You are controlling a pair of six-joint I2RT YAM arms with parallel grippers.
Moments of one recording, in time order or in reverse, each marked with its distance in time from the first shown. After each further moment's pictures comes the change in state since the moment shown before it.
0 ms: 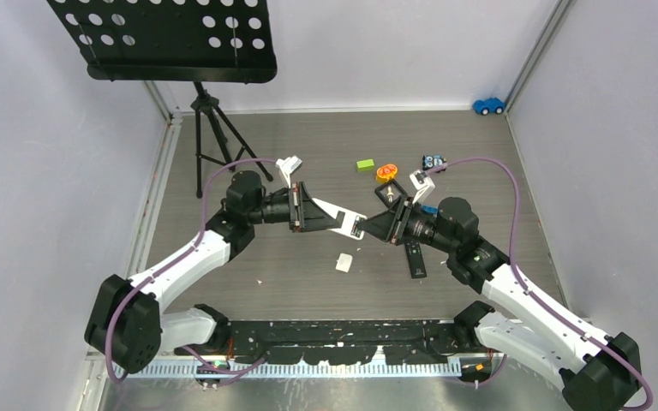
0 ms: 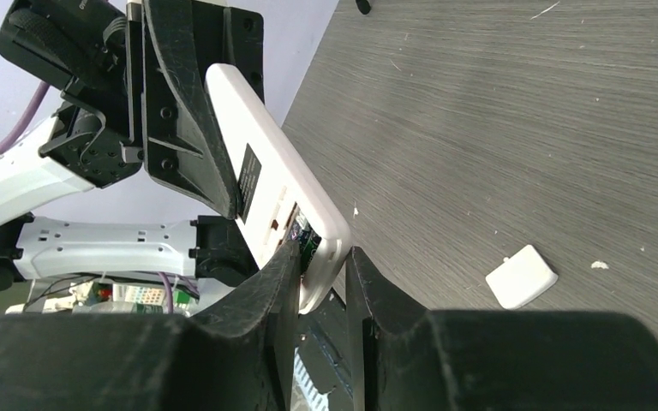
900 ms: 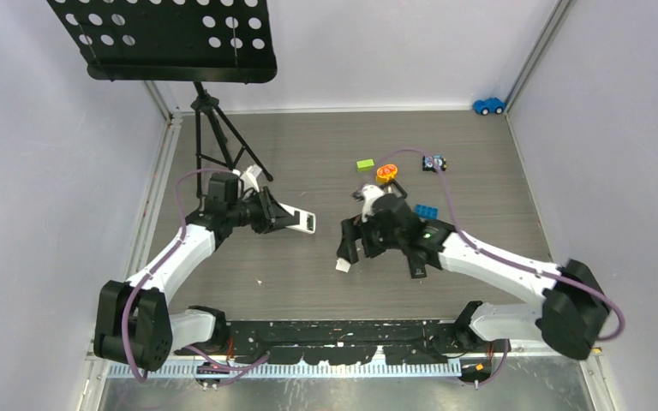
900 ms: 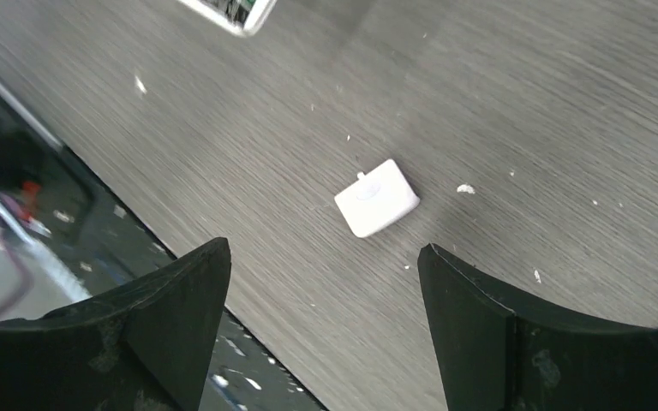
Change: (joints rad) left arm 0.277 0.010 0.000 -0.497 -0.241 0.351; right arm 0.183 0.333 0.170 -0.300 0.244 -0.357
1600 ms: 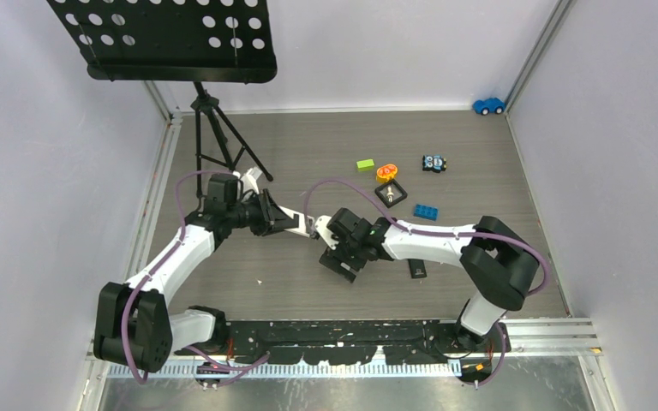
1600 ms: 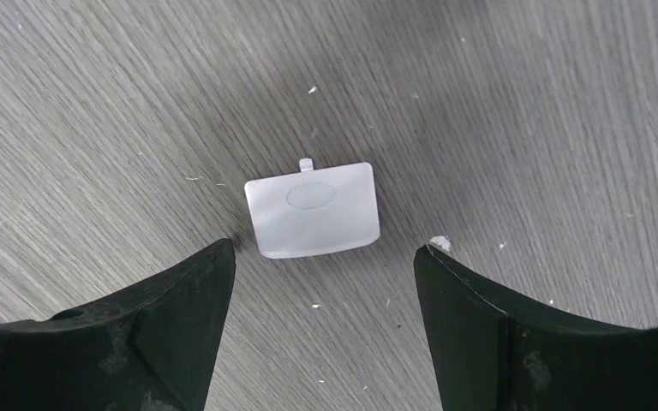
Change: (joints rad) left arm 0.017 -0.008 0.000 -0.064 -0.002 0.038; right arm 0.187 0.496 0.208 -0.161 0.183 -0.595
